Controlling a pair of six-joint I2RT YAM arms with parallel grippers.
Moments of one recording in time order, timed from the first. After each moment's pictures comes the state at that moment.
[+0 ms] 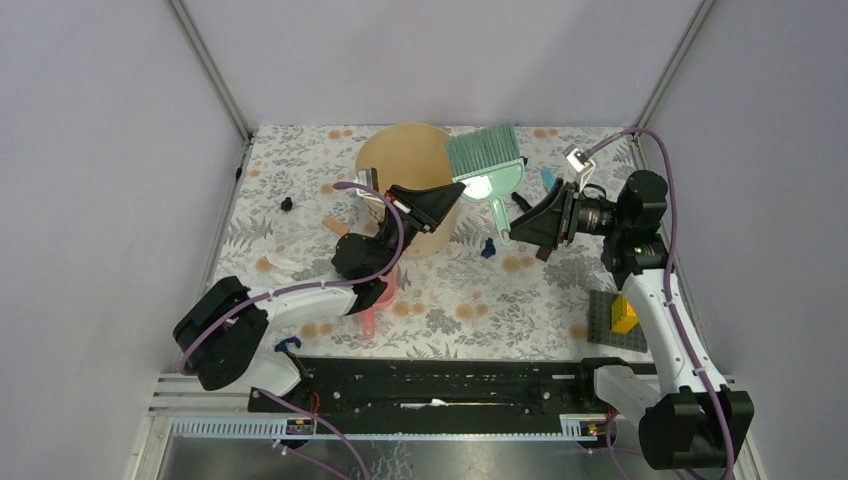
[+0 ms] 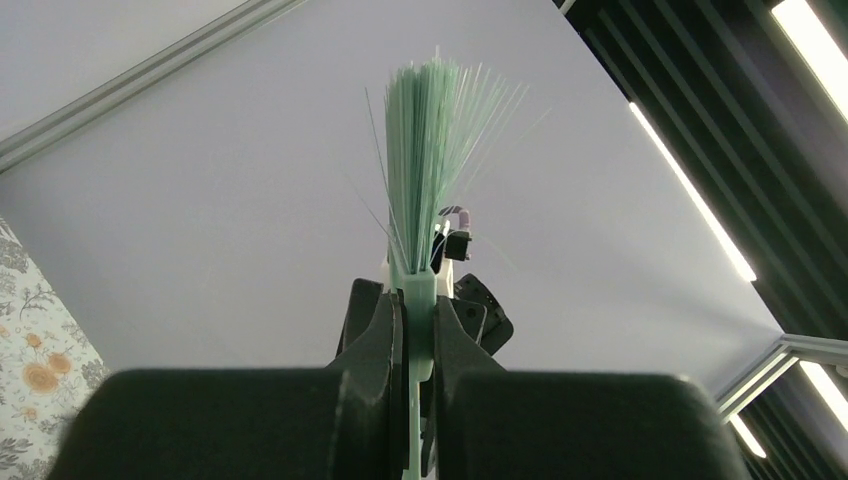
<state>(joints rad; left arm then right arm) -0.85 1.42 0.71 1.30 -0.06 -1.21 0.04 1.02 0.87 0.11 -1.35 0.67</state>
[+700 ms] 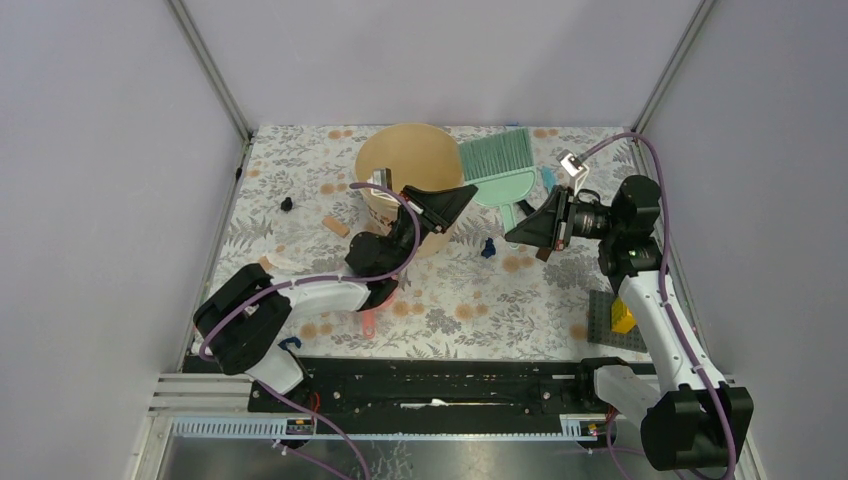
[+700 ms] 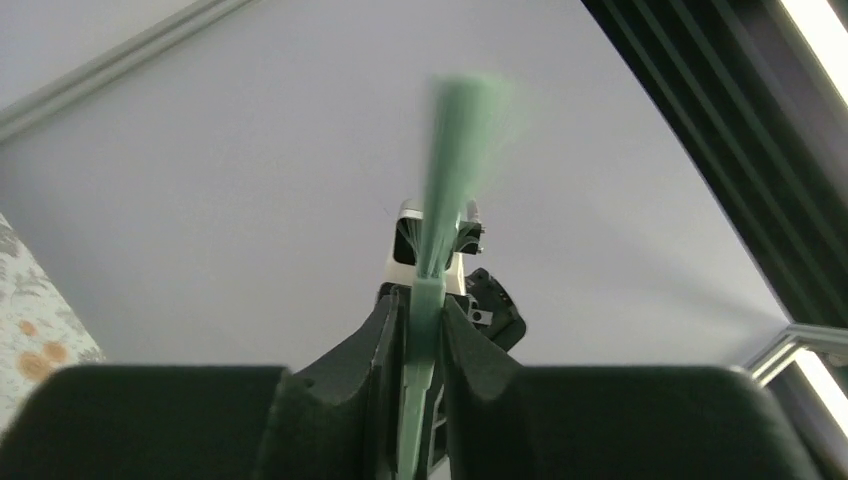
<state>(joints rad) -0.86 1.54 0.75 1.38 -0.05 -1.22 0.07 1.02 0.82 0.19 -1.35 0.74</state>
